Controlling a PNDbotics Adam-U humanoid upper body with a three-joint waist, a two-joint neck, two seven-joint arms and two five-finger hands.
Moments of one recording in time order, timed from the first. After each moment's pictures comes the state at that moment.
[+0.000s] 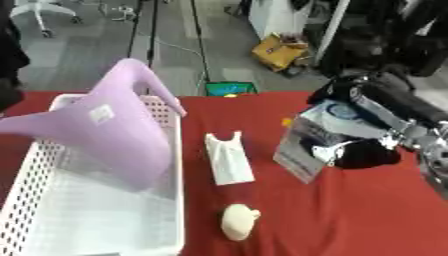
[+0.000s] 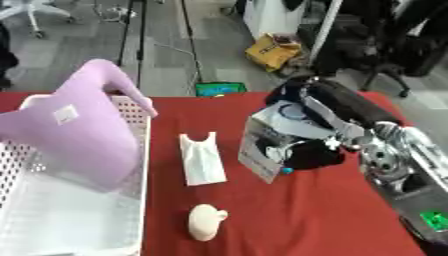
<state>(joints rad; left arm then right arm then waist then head) -0.39 0.09 0.11 -1.98 0.24 -0.49 -0.32 -0.66 -0.75 0.24 -1.99 0.55 0.39 0.38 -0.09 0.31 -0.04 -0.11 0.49</state>
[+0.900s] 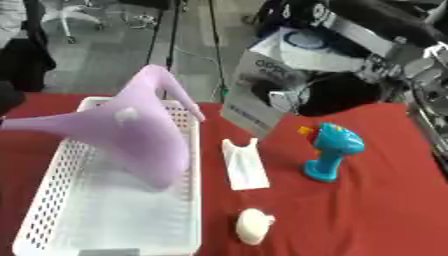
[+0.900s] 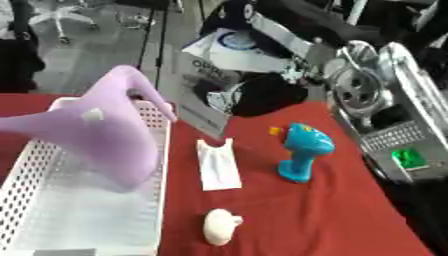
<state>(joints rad) -0.39 0.06 0.10 -1.98 0.24 -0.48 -0.32 -0.97 -0.59 0.29 -1.99 0.63 0.43 0.54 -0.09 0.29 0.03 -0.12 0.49</state>
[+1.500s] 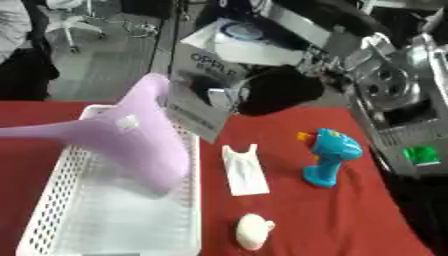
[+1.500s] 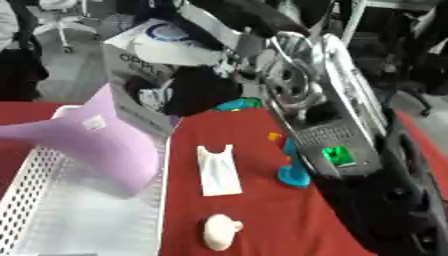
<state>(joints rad) -0.39 0.05 0.11 -1.98 0.24 -0.48 -0.29 -1.02 -0.42 0.31 -1.99 0.77 0.47 0.63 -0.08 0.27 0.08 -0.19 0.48</state>
